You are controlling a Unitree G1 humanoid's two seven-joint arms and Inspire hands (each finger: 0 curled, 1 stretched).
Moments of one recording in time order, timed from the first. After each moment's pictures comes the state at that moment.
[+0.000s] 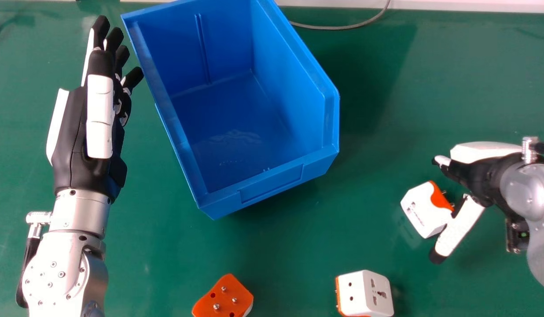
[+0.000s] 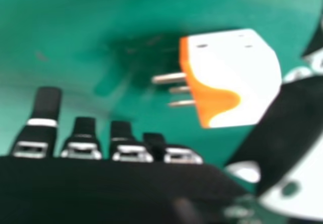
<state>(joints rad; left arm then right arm) -0.04 0.17 0.23 -0.05 -0.22 -0.16 -0.20 -0.34 -0.71 0.37 -0.11 -0.99 0.49 0.98</state>
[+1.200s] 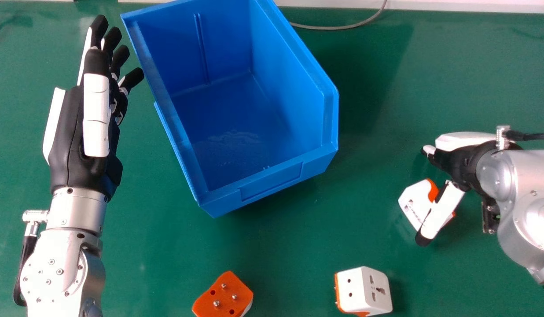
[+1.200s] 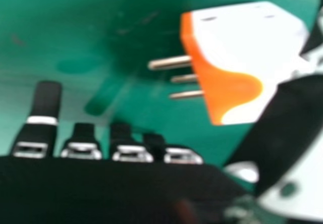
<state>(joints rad) -0.05 0.18 0.24 -0.01 -0.20 -0.19 -0.19 -0.48 -0.60 0.44 0.17 -0.99 0.46 0.85</state>
